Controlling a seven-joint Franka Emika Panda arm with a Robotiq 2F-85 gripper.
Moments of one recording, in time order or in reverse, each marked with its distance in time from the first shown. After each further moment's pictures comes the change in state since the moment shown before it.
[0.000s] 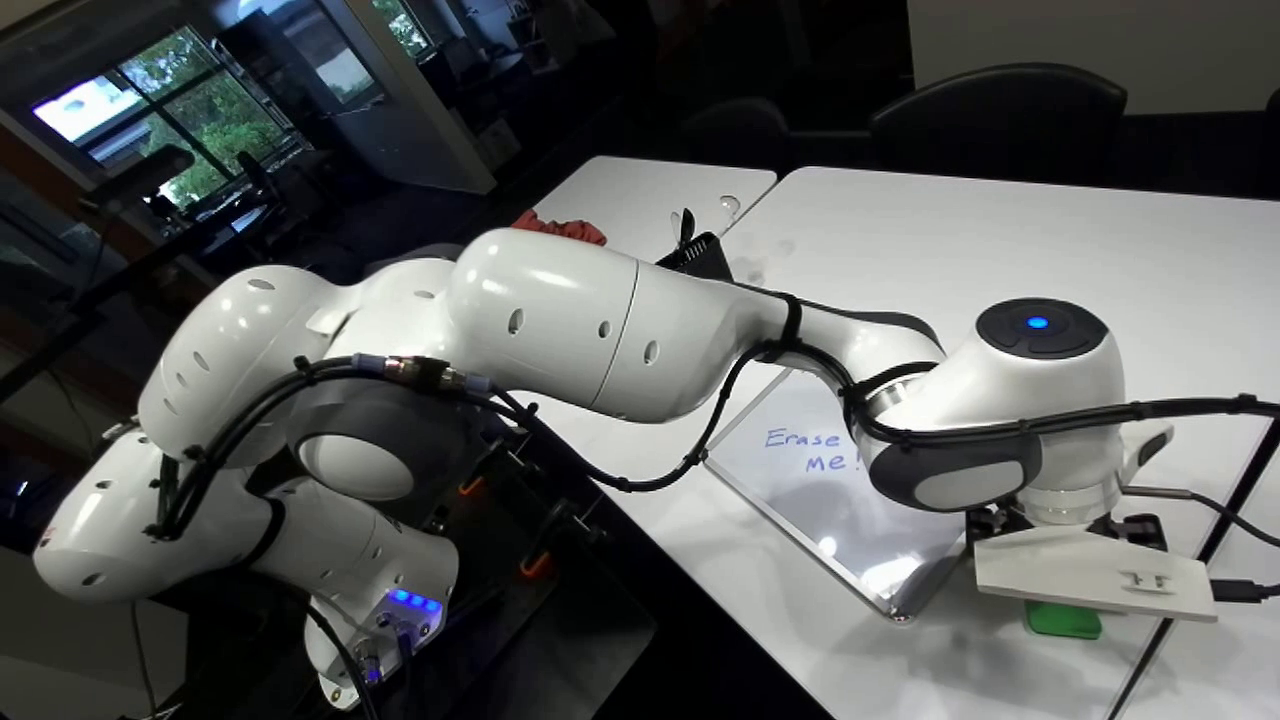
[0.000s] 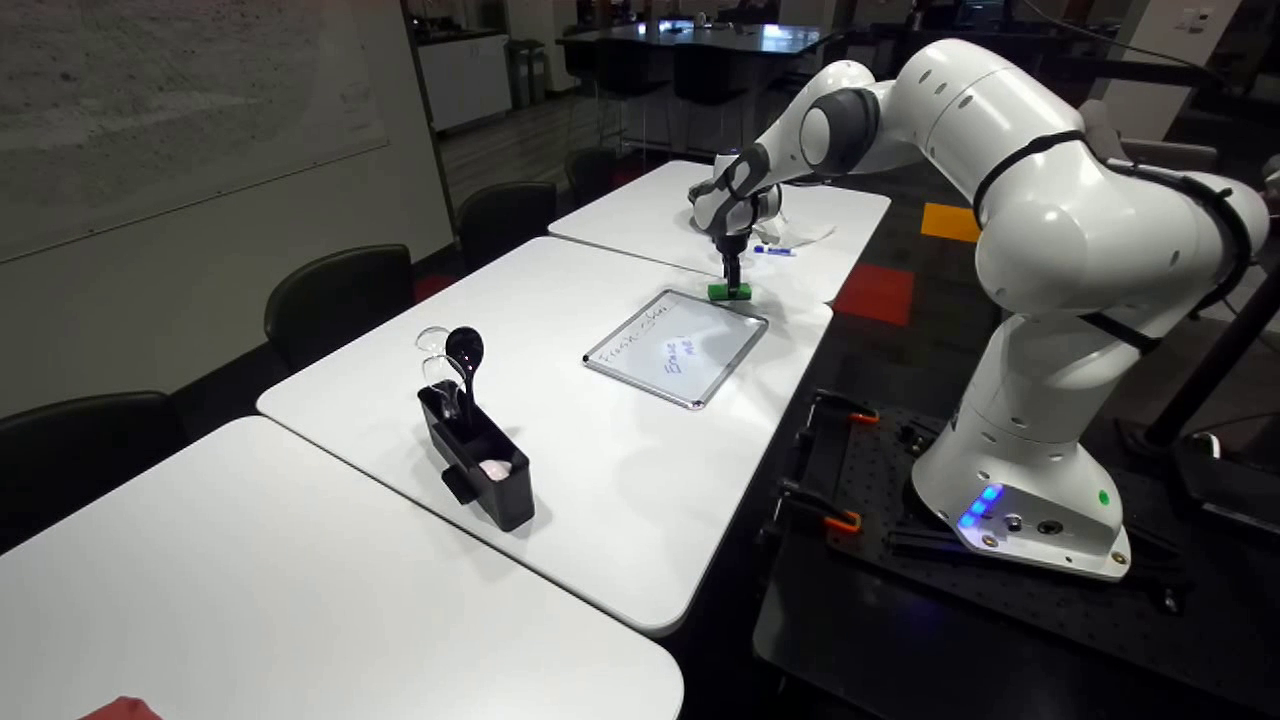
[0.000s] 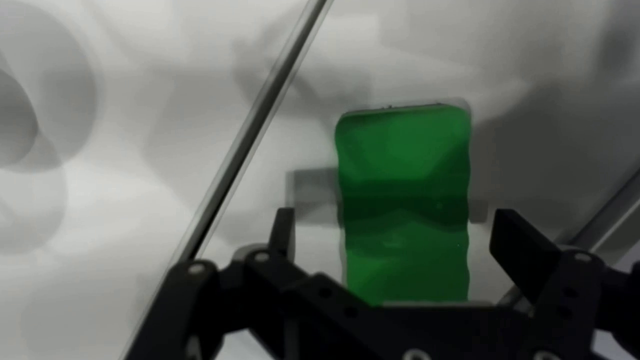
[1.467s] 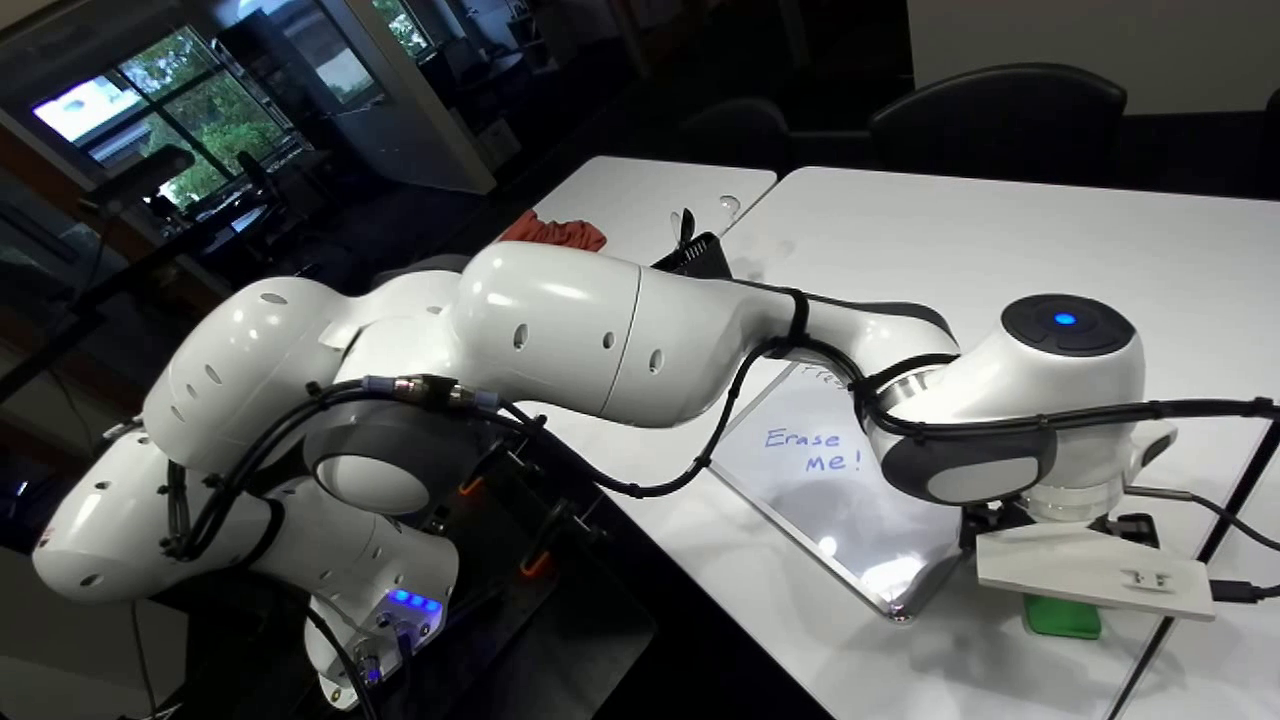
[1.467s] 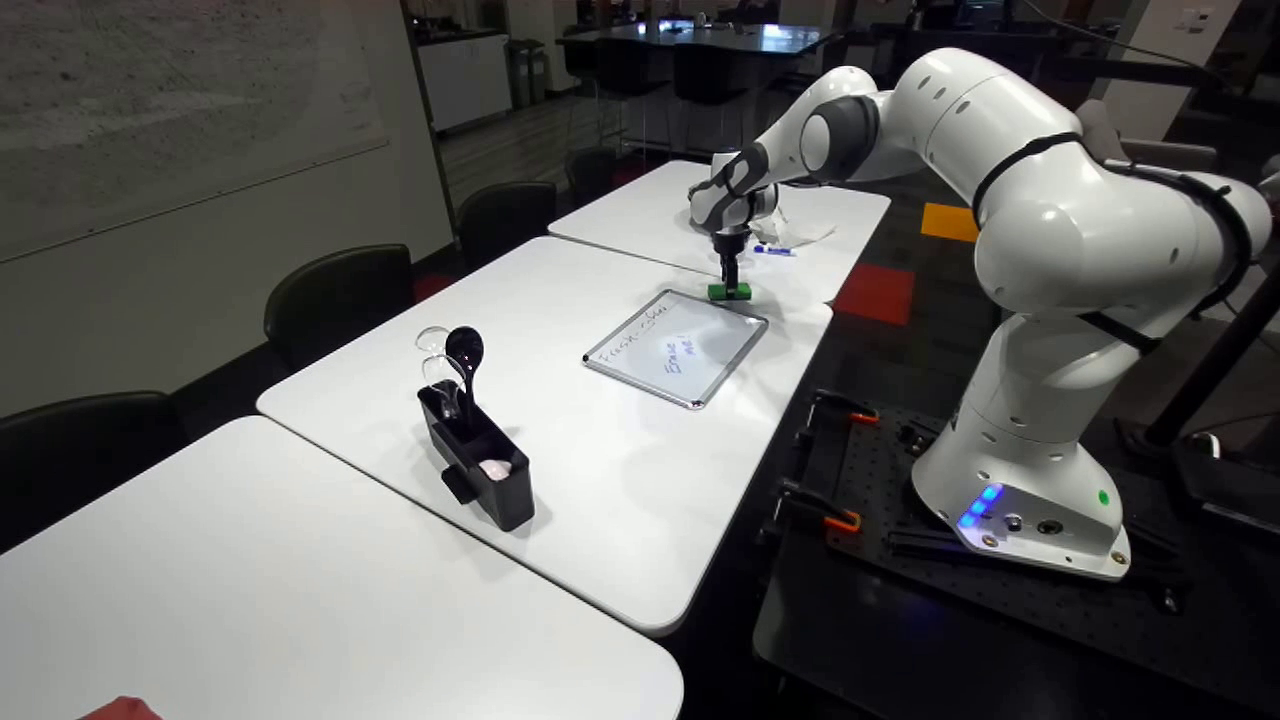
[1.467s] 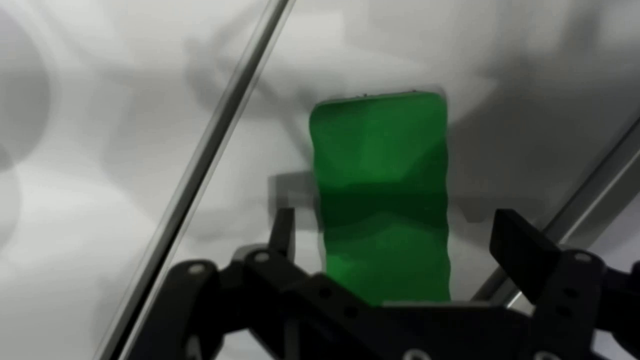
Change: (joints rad) arm -0.019 0.035 0.036 0.081 0.000 -0.111 0.000
